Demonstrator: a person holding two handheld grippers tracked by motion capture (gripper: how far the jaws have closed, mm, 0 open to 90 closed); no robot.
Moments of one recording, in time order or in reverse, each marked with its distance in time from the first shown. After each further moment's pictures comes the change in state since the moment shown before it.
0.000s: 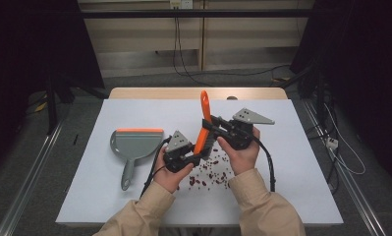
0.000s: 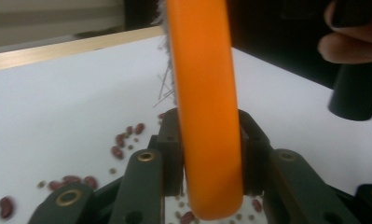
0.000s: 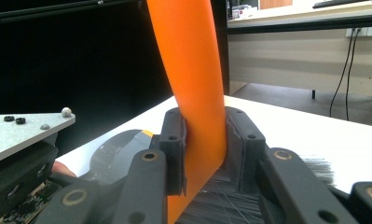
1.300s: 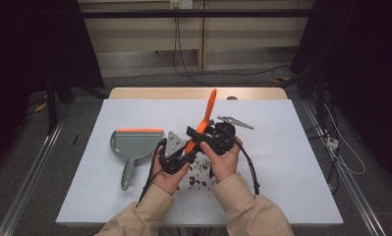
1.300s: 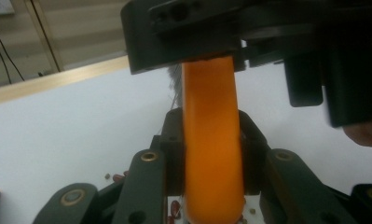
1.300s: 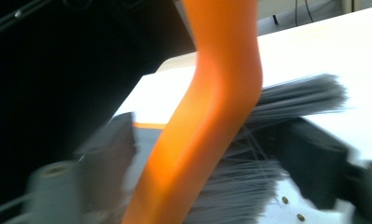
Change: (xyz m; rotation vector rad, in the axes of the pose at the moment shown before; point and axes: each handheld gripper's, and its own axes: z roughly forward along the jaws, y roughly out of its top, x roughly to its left) left arm -0.006 -0.004 -0.009 -0.065 0.183 0.091; right arm 0.022 -0.027 0.040 0.120 -0.211 0.385
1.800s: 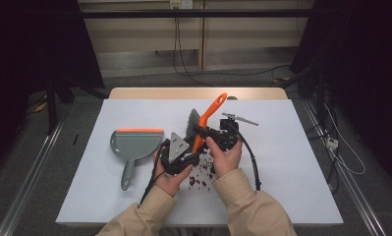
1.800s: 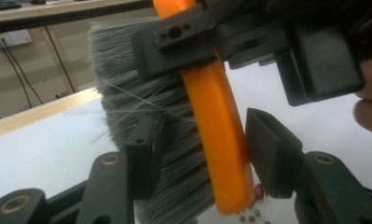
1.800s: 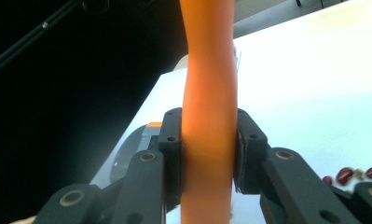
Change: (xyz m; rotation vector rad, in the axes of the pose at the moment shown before) left arm -0.002 0.000 0.003 -0.036 0.016 0.054; right arm -0.010 0.011 -0.003 0.036 0.090 0.086
